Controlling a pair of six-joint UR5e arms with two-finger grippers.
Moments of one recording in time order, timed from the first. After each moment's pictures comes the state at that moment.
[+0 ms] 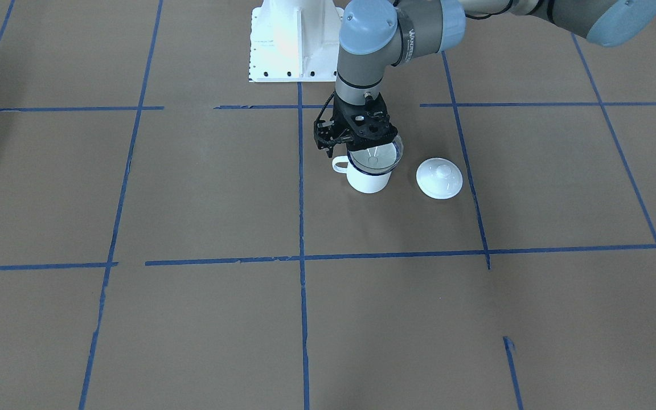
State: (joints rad) left arm -0.51 -2.26 -1.77 -1.47 -1.89 -1.47; right arm 1.57 -1.68 1.66 -1.57 2.29 0.01
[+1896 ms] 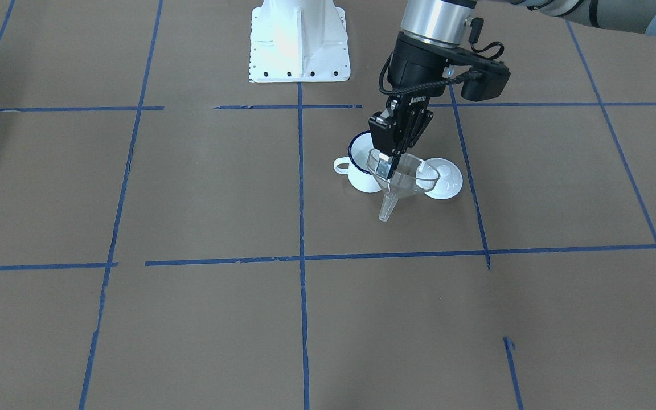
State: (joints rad) left arm -0.75 -2.25 -1.88 -1.78 -1.58 -2.04; right arm 1.57 -1.68 1.66 -1.57 2.29 0.01
